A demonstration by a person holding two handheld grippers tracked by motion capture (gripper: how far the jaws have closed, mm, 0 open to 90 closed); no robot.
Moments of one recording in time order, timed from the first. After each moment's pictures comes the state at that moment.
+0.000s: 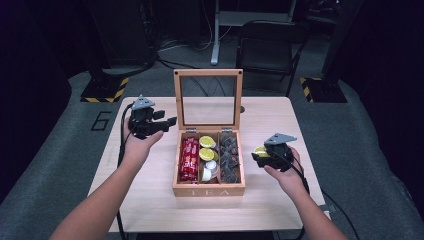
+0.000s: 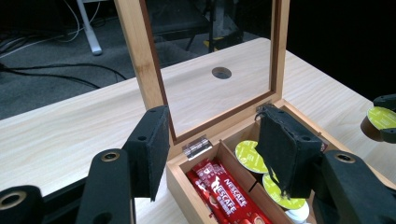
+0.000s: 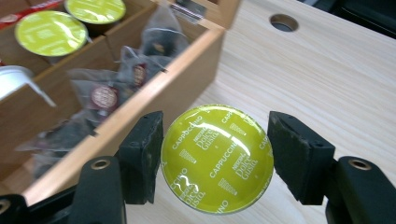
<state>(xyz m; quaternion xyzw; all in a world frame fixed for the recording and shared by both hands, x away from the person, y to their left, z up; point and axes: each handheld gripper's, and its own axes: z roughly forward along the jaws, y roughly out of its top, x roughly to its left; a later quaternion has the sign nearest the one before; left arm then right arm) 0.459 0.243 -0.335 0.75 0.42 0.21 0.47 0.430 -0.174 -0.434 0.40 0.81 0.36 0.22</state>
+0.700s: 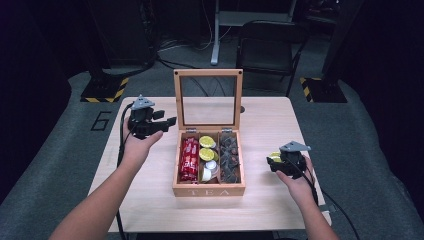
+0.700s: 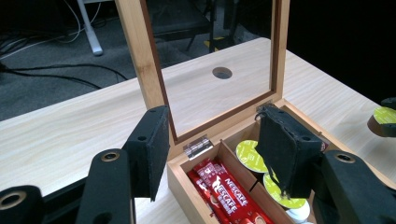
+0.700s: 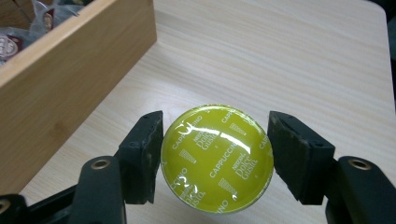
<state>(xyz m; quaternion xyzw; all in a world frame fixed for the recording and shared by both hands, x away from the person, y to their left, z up) 0.458 0.244 -0.335 0.75 0.42 0.21 0.46 0.420 -0.215 -0.463 0.47 0.77 0.34 0.26</state>
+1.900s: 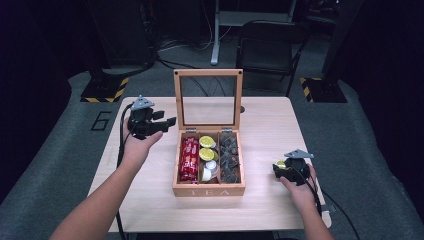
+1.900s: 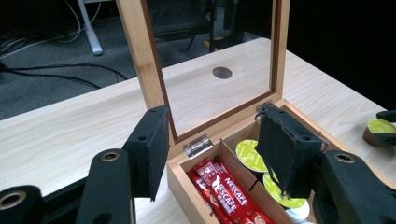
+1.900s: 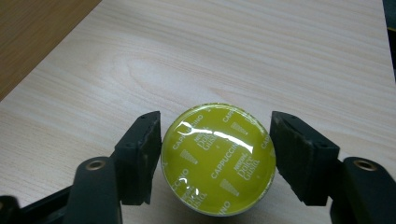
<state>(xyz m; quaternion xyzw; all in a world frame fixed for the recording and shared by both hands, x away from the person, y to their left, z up) 0.458 0.244 -0.336 0.75 0.42 0.21 0.46 0.416 -0.234 -0.499 0.52 0.76 0.31 0.26</state>
